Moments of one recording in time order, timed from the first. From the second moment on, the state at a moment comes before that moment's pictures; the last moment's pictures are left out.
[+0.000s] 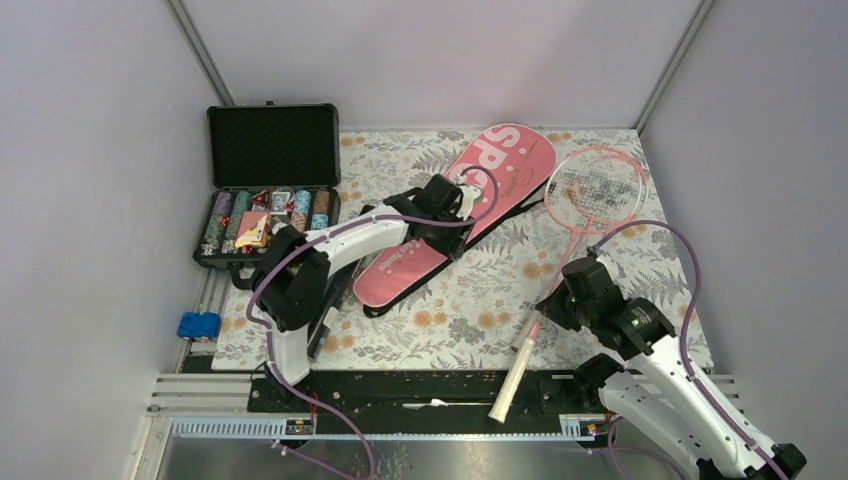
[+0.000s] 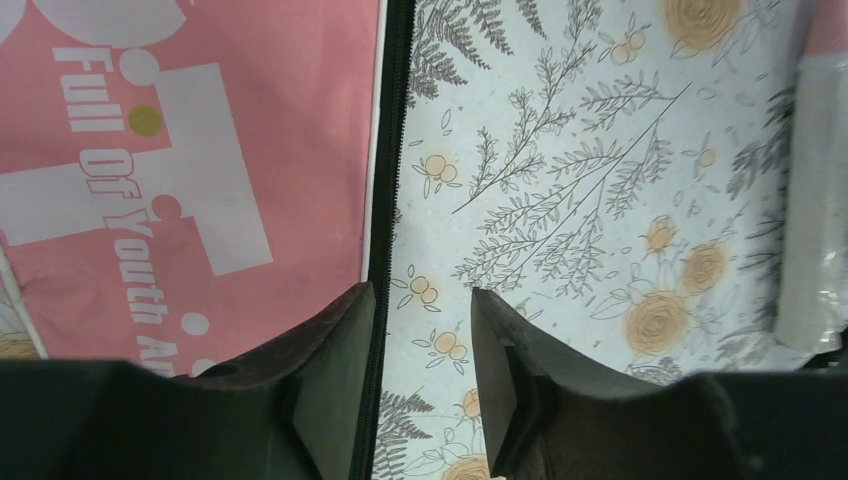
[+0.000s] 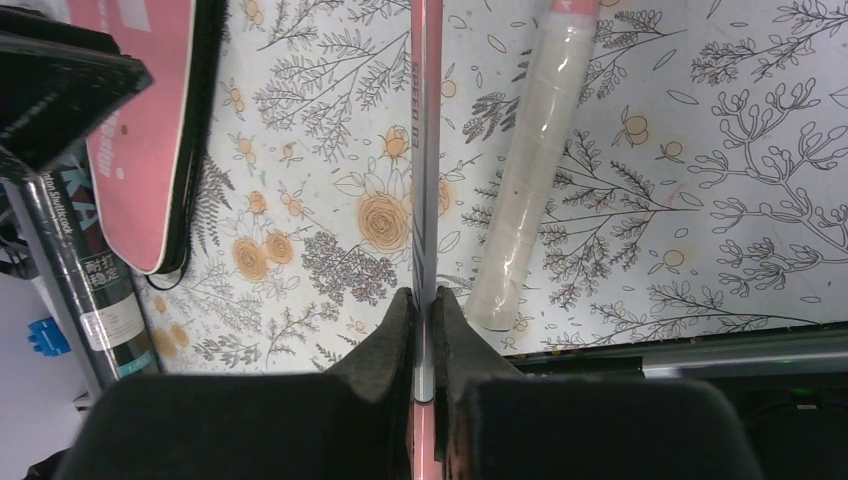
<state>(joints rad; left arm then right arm) -0.74 1.89 1.43 -0.47 0.18 -0.14 0.55 0.64 0.66 -0.96 0.16 1.03</state>
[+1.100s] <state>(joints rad) -0.82 2.02 1.43 -0.45 -0.04 -0.06 0.55 0.65 0.66 -0.94 0.16 1.03</state>
